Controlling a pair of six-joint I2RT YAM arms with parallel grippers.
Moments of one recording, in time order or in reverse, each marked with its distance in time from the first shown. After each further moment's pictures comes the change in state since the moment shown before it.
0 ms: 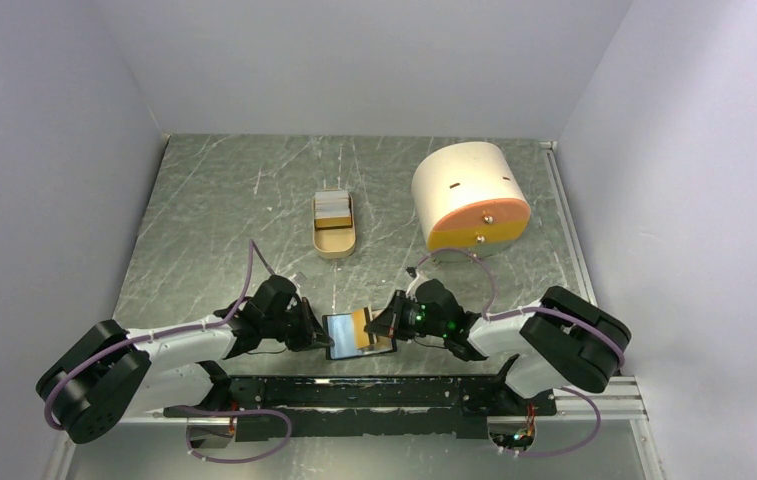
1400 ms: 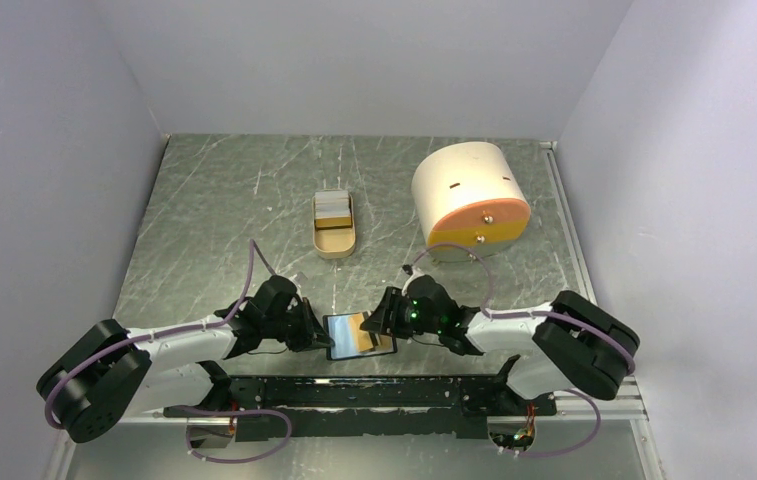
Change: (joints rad) left arm -0.006 0.003 0.001 0.004 0.000 -0.001; right arm 0.022 -0.041 0.071 -0.199 0.063 -0.026
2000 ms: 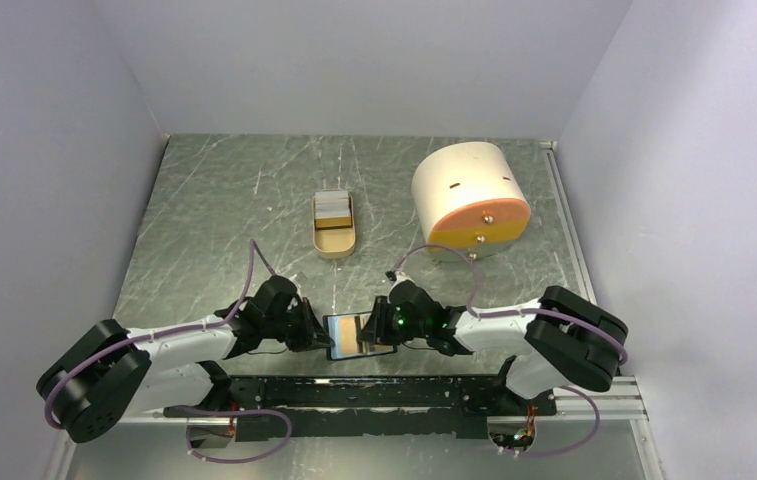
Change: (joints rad) left arm -0.001 -0.001 0.000 -0.001 0.000 0.000; right arm 0.104 0.031 0.088 -0.150 0.069 -0.060
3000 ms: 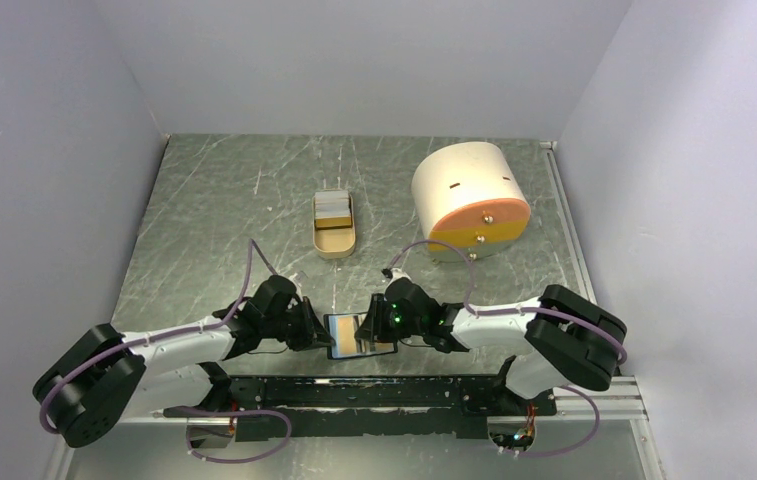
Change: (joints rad) left arm -0.006 -0.026 0.004 -0.008 0.000 0.003; right arm 0.011 0.020 0.051 -0.038 0.011 -0.035
